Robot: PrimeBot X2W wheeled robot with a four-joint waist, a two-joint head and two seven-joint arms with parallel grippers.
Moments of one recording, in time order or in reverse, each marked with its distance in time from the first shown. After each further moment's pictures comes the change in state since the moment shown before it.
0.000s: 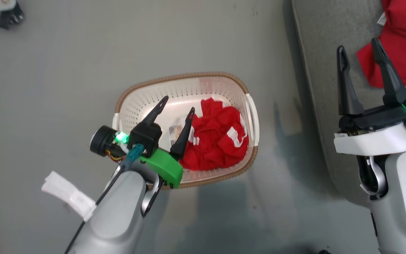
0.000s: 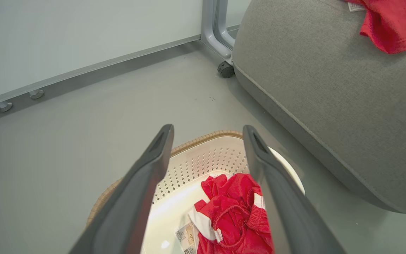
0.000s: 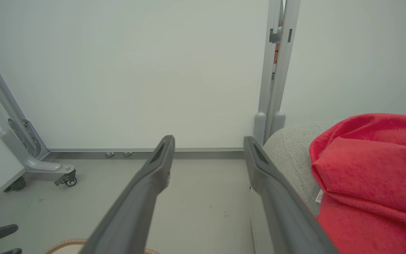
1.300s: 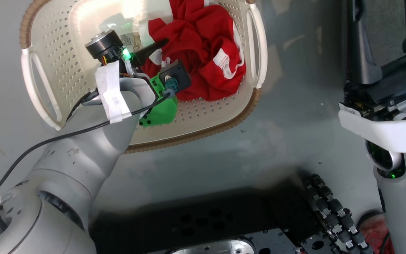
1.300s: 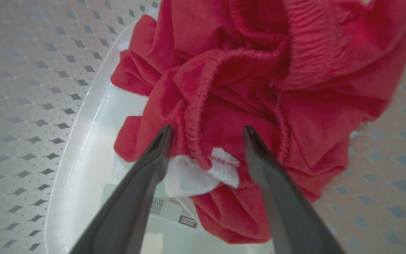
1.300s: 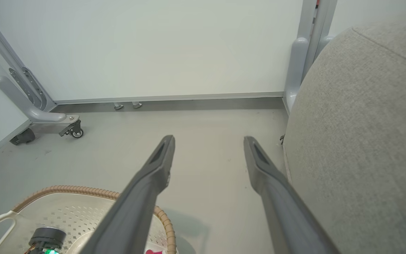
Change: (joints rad) left arm -0.674 0.000 -0.611 0.692 0.100 0.001 0.000; right arm -0.162 -0.042 0.102 -0.259 0.046 0.000 0.000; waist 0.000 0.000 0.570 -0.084
